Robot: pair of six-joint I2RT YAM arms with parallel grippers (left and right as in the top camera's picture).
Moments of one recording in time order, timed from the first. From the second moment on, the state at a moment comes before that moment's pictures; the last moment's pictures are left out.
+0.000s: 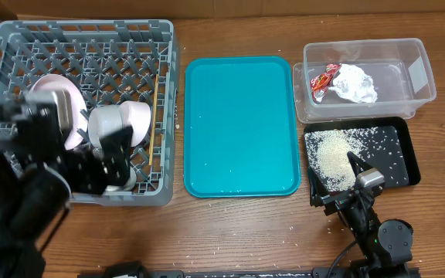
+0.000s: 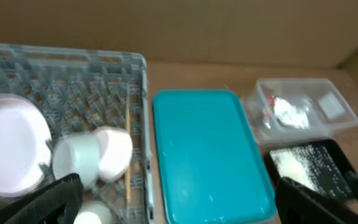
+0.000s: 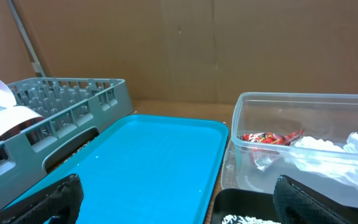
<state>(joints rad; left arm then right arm) 0.17 1.02 1.80 -1.36 0.39 -0.03 0.18 0.01 0.02 -0.01 -0.20 0.10</state>
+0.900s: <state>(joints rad) -0.17 0.27 0.57 -0.32 0.29 0.06 0.18 0.01 0.02 -0.01 -0.20 0.10</state>
